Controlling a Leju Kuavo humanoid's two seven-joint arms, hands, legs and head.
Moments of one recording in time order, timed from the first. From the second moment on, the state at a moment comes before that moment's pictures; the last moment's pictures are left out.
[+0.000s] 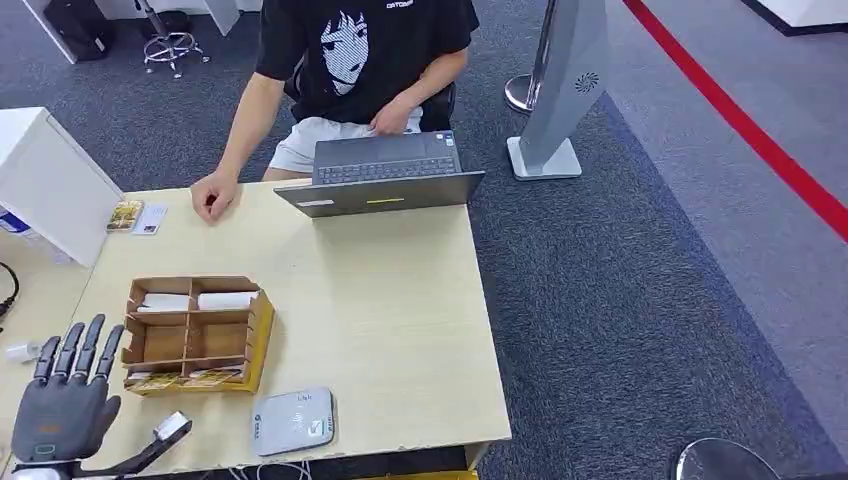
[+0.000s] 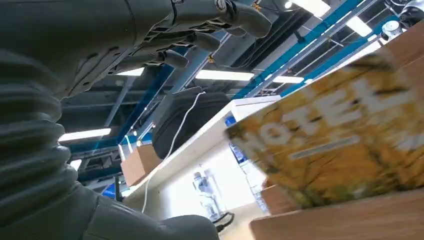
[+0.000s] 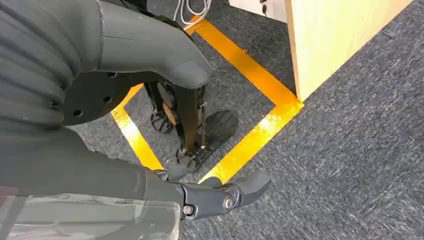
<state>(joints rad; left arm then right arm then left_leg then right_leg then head) 0.07 0.36 -0.07 -1.30 -1.49 0.60 0.01 -0.04 0.08 -0.35 -0.20 -0.45 -0.09 -0.27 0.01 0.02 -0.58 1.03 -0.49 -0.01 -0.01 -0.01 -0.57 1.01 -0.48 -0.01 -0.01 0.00</state>
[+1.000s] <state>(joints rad) 0.02 0.30 -0.08 -1.21 -1.49 0.62 -0.04 -0.04 0.08 -0.35 -0.20 -0.43 -0.13 -0.24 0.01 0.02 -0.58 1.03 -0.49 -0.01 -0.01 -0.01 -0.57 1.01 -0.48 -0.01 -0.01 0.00</state>
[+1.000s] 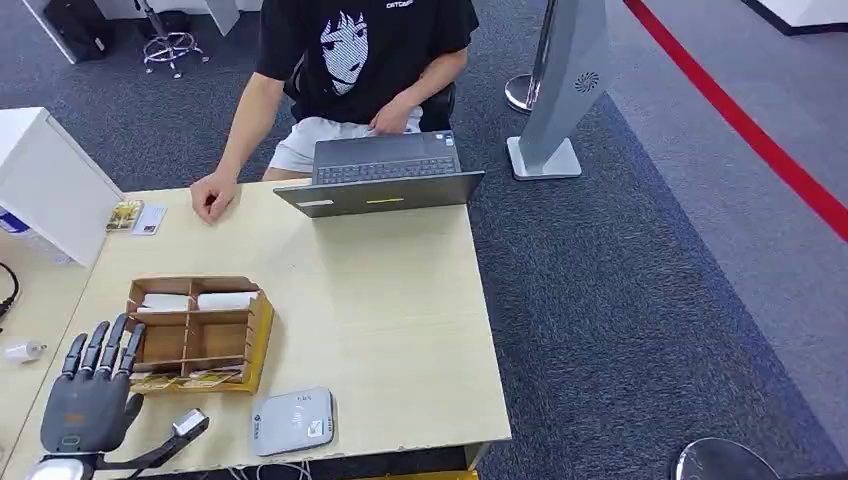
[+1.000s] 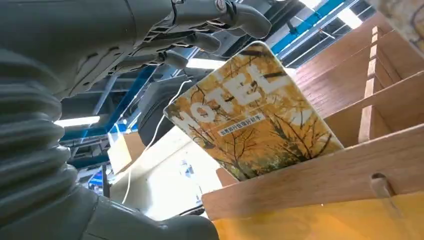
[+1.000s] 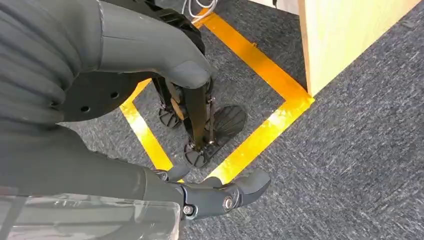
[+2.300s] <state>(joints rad) 0.03 0.29 -0.11 -1.21 -1.48 0.63 -0.06 -0.04 0.08 -0.35 -0.20 -0.41 -0.13 -0.22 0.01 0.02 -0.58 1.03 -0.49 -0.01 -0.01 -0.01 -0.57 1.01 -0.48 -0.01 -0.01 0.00</state>
